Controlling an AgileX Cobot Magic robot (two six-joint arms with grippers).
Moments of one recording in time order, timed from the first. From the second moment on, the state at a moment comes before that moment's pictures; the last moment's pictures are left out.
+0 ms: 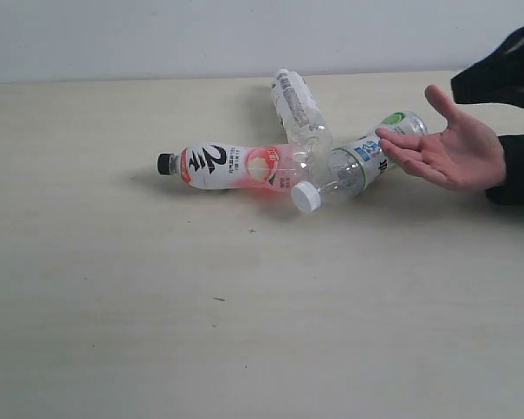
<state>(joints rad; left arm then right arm) -0.05 0.01 0.00 0.17 0.12 -0.24 -0.04 1.18 -0.90 0.66 0.77 -0.70</state>
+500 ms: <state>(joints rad) -0.05 0.01 0.00 0.17 0.12 -0.24 0.16 1.57 -1.09 0.68 0.63 -0.96</state>
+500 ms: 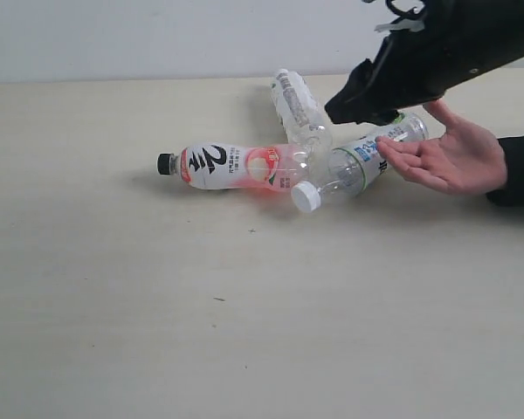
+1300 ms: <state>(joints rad) -0.05 0.01 0.00 0.17 0.13 -0.24 0.36 1.87 -1.24 0.39 0.35 -1.04</state>
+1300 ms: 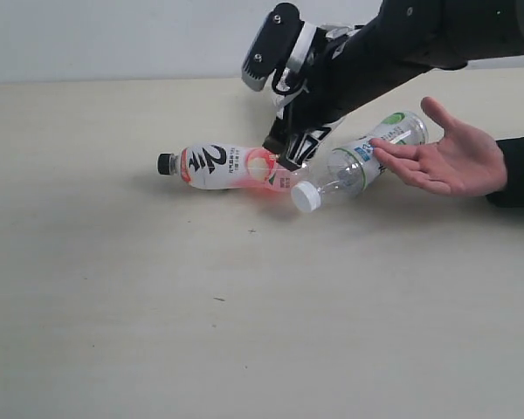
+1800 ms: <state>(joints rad) -0.05 0.01 0.00 0.17 0.13 -0.24 0.39 1.94 -1.24 0.36 0.22 -1.15</state>
